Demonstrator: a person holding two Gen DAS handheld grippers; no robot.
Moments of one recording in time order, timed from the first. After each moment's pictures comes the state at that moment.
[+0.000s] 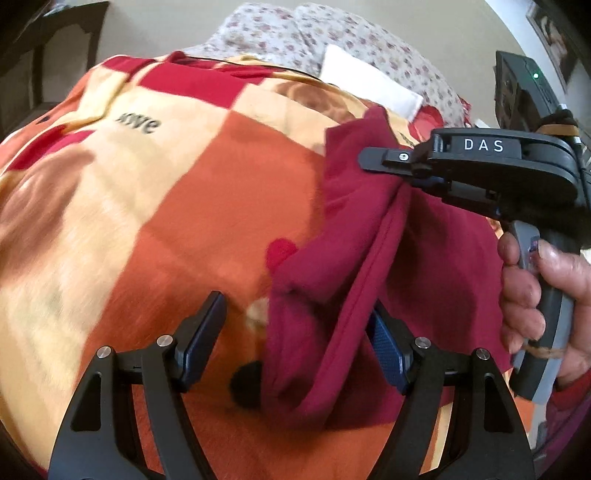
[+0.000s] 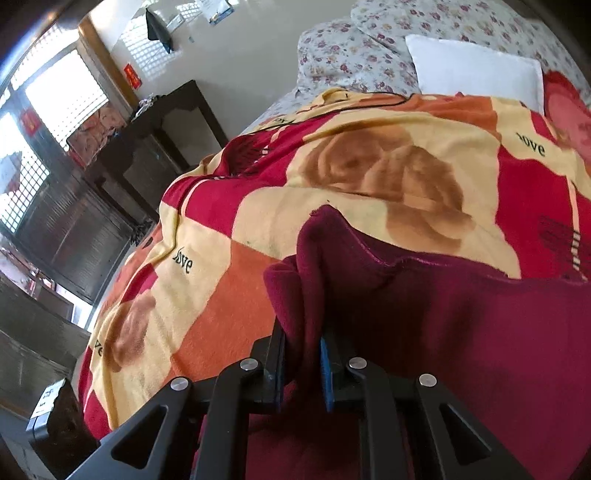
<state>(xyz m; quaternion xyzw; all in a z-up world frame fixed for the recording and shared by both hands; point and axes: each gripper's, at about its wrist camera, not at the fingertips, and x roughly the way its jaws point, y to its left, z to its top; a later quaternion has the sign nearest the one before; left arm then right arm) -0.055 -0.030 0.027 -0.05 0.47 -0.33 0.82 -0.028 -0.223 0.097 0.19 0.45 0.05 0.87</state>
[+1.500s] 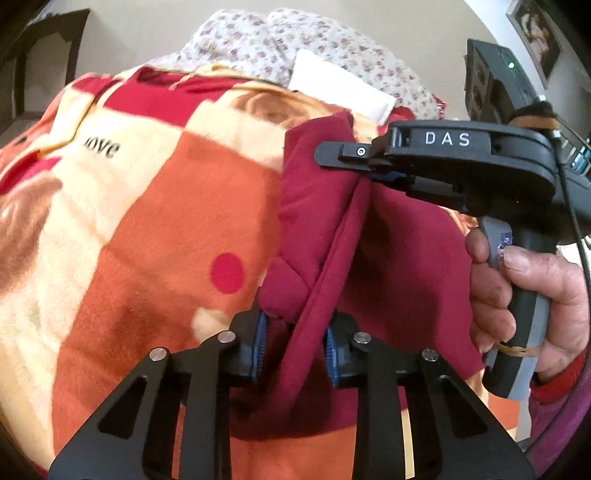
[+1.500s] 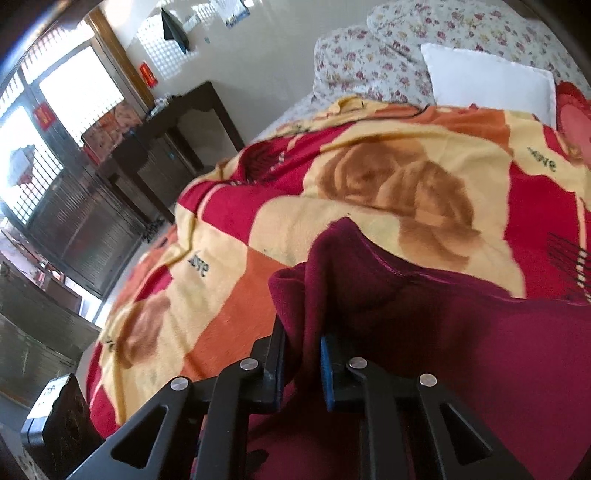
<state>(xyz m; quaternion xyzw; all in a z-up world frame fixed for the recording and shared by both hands) -0.085 -0.053 0.064 -0.06 0.45 -0.37 0.81 -0.044 -0.231 0.122 0.18 0.43 0.07 0.88</state>
